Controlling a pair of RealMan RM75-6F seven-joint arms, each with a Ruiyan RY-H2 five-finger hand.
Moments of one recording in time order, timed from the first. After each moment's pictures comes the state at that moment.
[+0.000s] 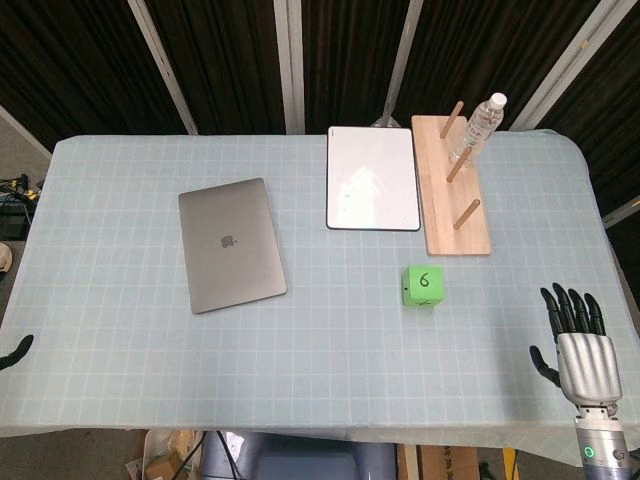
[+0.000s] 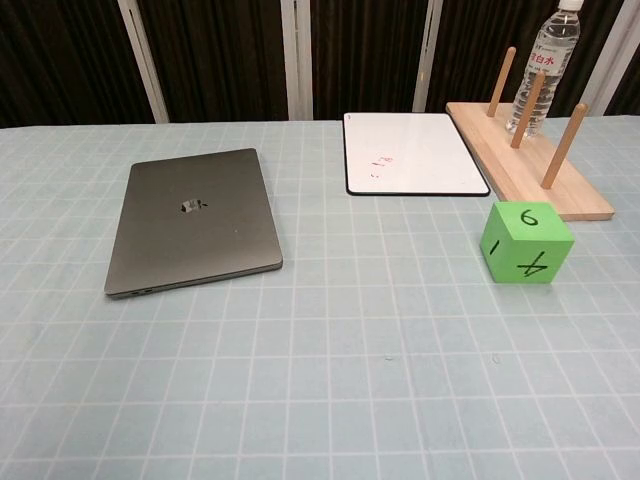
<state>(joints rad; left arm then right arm) -0.03 -1.04 -0.09 -1.68 1.40 1.53 -0.03 0.06 -1.23 0.08 -1.60 -1.49 1.52 -0.21</state>
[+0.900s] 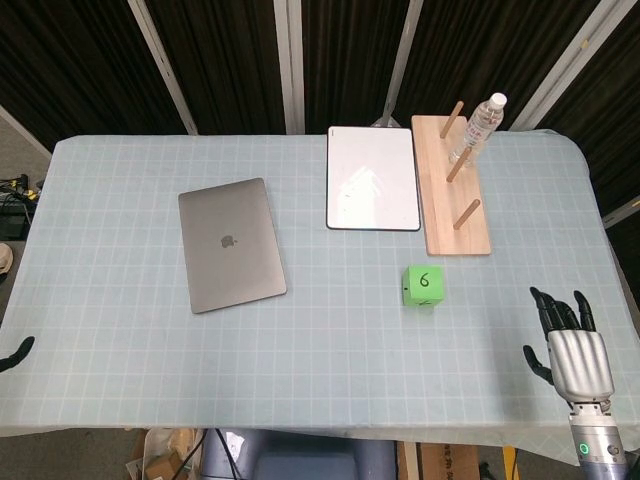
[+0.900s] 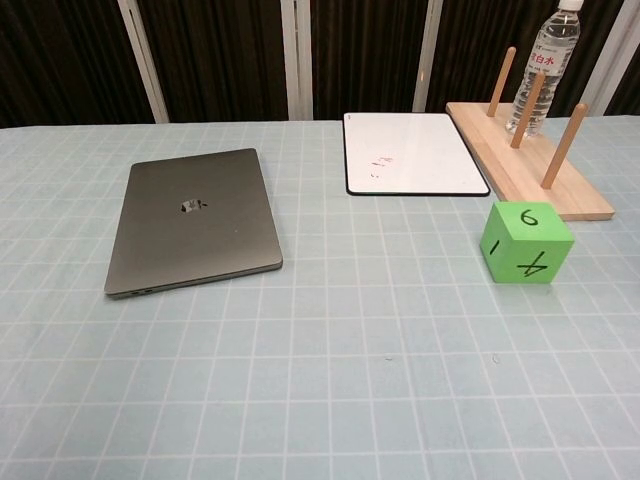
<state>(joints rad) -0.03 -1.04 -0.09 -1.69 1.41 1.53 -0.02 0.09 -1.19 0.08 -1.65 -1.49 1.47 -0.26</state>
